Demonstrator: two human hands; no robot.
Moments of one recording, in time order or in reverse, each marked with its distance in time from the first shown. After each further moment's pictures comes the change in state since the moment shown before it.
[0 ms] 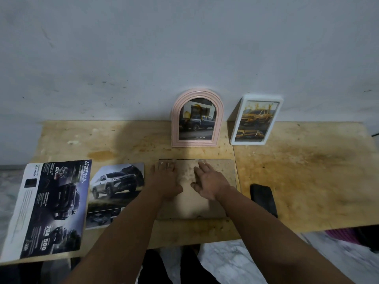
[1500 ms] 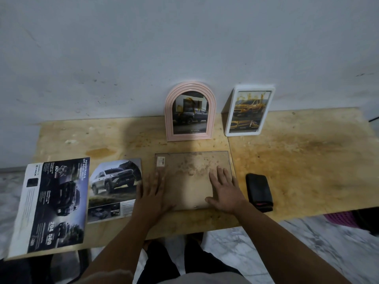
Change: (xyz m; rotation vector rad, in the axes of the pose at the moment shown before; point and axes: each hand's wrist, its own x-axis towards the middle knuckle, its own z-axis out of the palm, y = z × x) left_hand -0.067 -0.021 0.094 0.035 0.178 0.004; right_hand -0.065 0.046 0.059 0.064 -0.033 0.128
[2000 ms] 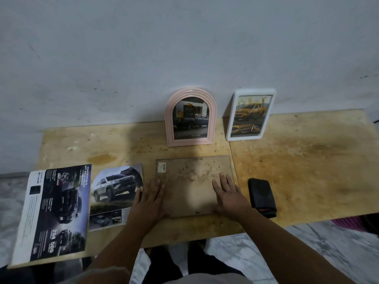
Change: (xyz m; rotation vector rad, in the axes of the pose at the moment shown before) left_hand 0.002 -0.018 -0.007 0.093 -0.054 0.058; right_hand 0.005 0.012 0.005 0.023 -0.081 -0.008
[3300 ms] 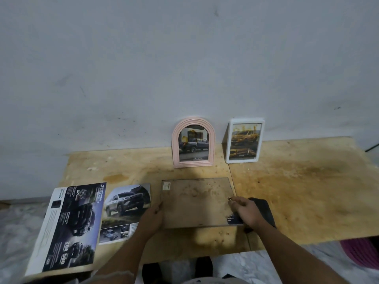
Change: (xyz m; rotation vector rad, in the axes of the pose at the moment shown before) left_hand -0.026 0.019 -0.054 -0.994 0.081 -0.376; right_hand -0.041 0.029 -0.023 1.158 0.310 0.255
